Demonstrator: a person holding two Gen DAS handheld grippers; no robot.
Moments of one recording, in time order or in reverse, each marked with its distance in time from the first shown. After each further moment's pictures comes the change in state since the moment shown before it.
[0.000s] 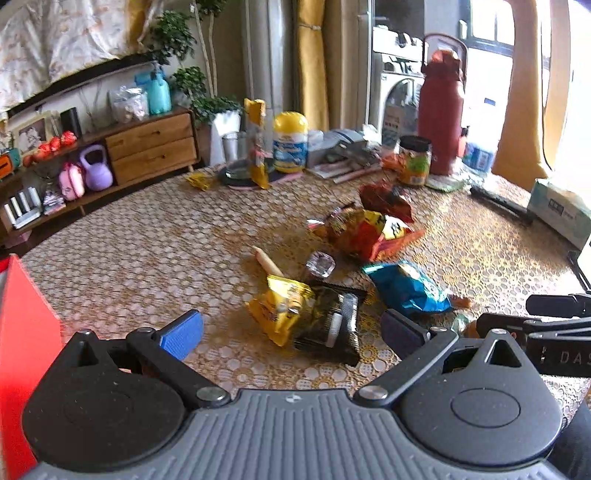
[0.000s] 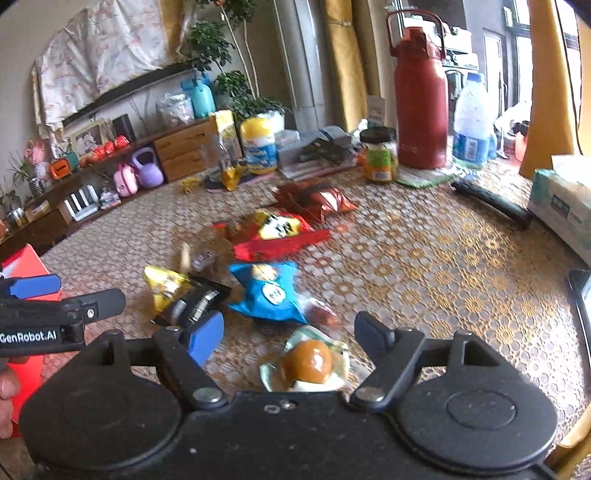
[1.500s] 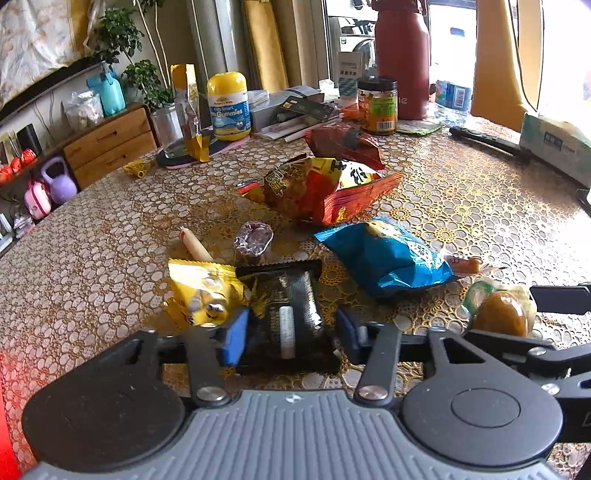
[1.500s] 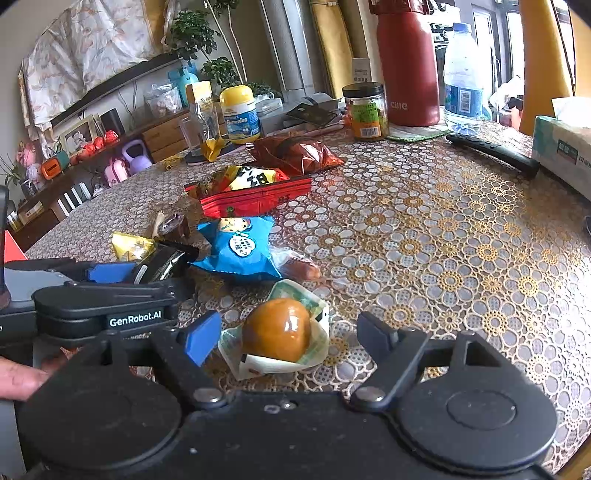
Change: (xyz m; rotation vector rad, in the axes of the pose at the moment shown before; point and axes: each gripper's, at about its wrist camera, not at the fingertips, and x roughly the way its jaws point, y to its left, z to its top) left arm 0.075 -0.043 -0.011 0.142 0.065 -0.039; right arm 0.033 -0.017 -0.030 0.049 0.025 0.018
